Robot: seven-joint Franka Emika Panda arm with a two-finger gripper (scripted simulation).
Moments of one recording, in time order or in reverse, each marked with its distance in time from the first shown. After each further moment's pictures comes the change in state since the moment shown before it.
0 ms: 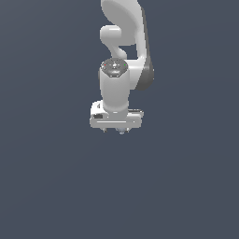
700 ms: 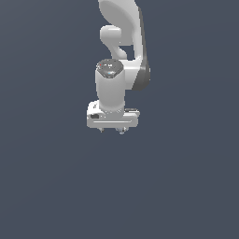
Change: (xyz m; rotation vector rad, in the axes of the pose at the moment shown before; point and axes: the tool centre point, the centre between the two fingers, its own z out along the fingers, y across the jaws) arm -0.004 0.014 0.002 -0.005 -0.005 -0.022
